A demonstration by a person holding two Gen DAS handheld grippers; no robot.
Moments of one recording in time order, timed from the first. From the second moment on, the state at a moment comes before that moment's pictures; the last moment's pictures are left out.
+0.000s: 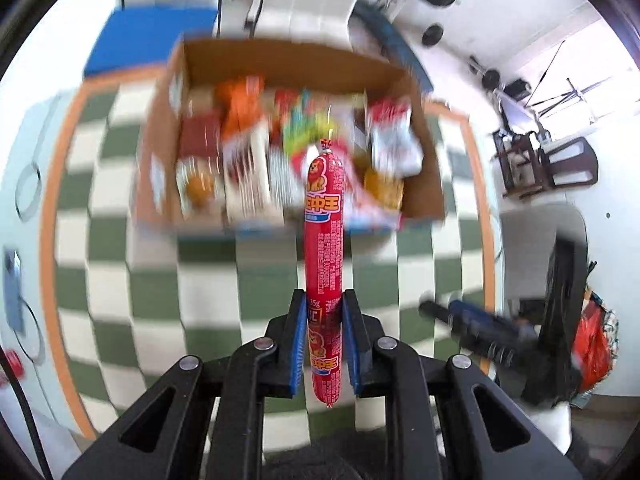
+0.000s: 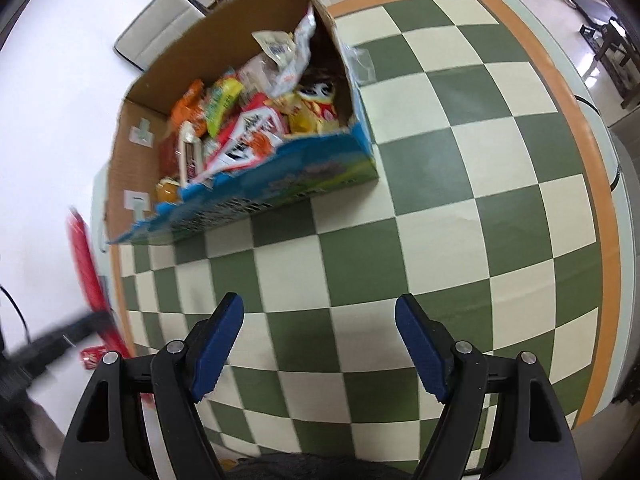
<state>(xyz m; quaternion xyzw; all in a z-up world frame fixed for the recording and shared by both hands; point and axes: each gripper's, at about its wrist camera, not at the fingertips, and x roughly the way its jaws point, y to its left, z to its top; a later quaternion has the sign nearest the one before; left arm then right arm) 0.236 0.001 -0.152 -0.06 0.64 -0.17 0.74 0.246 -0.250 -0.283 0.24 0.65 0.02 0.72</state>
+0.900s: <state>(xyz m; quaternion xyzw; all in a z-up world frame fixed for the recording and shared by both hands) 0.440 0.038 -0.273 -0.02 0.71 -0.05 0.70 0.471 -0.200 -0.270 0.13 0.65 0.03 0.75</state>
